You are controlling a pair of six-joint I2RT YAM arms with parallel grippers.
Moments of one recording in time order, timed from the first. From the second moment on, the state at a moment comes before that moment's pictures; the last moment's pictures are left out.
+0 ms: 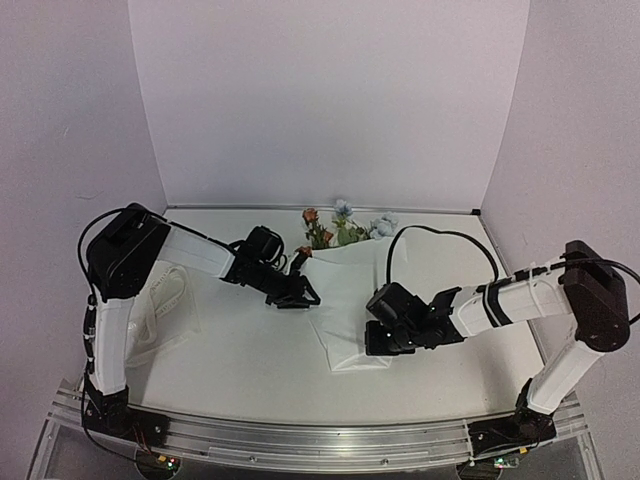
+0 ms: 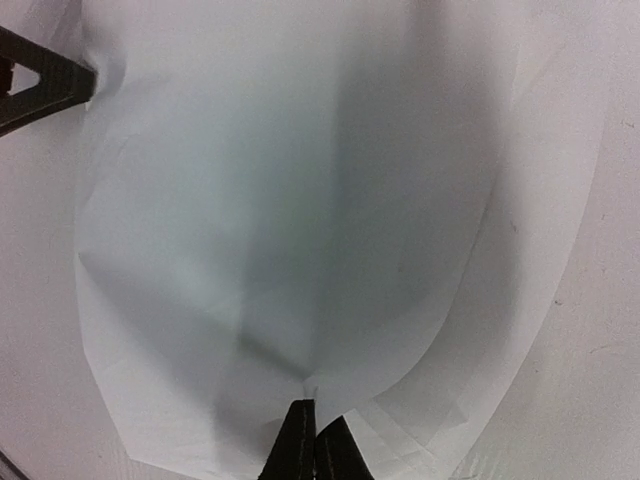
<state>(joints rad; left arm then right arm) -0.67 2.12 1.28 -0.01 0.64 -0.57 0.99 1.66 0.83 -0.21 0.21 0.85</state>
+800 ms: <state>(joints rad) -0.88 2.08 1.19 -0.03 0.79 -0.52 0.98 1.67 0.72 0.00 0.22 0.93</state>
